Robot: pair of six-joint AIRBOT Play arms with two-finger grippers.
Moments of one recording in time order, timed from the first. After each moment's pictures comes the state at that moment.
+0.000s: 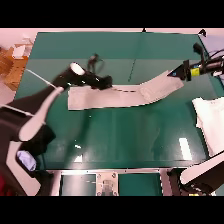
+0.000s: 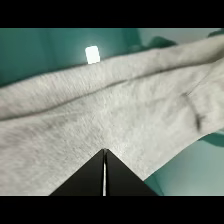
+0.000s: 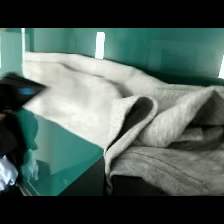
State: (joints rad) left arm -0.40 -1.88 1.58 0.72 -0.81 -1.35; right arm -0.39 -1.86 1.84 -0.67 1.65 1.24
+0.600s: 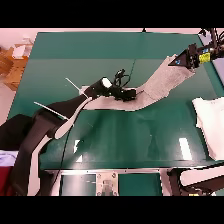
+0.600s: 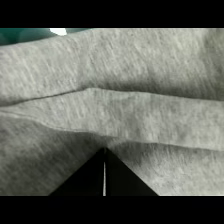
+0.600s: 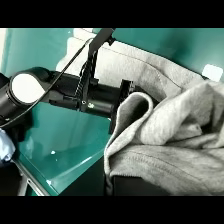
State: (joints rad) left arm -0.60 -2.17 1.85 0.60 -0.80 -1.39; right arm -0.28 -1.64 1.88 -0.71 1.72 1.32
